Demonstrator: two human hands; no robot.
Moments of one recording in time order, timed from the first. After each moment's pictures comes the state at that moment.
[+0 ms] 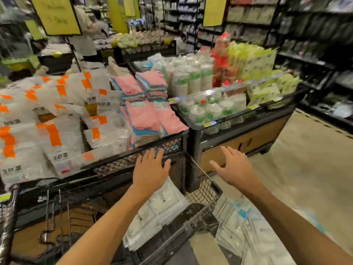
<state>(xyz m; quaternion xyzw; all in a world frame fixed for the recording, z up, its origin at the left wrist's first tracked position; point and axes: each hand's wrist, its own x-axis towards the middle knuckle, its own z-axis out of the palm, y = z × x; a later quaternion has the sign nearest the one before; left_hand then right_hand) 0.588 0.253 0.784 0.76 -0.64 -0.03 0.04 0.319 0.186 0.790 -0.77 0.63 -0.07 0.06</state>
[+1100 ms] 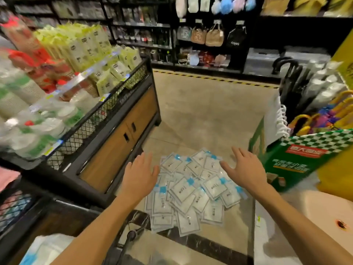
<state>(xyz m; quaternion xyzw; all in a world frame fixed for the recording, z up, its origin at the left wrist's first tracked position) 0.116 0.152 0.729 0.48 -0.87 -0.06 0.00 -0.173 0.306 0.726 -0.46 0.88 -0.08 0.07</state>
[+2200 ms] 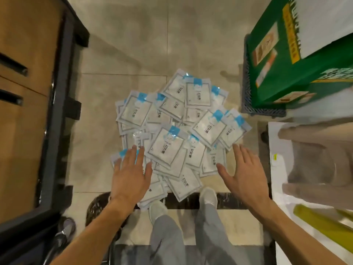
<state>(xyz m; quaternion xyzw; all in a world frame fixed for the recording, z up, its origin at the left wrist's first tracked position) 0.007 -0.036 0.277 0.35 -0.90 -0.13 -0.22 -0.198 0.204 0.301 -0.26 0.94 -0.01 0.21</state>
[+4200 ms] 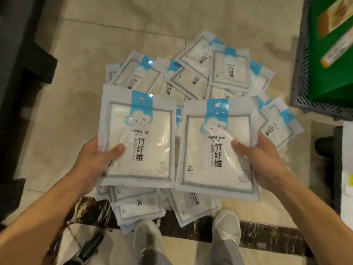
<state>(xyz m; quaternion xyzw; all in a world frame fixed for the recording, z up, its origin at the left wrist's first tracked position) 0.045 -0.107 0.023 0.59 -0.49 -0.63 0.06 -0.232 0.140 0.031 0.04 0.74 -0.51 0.43</state>
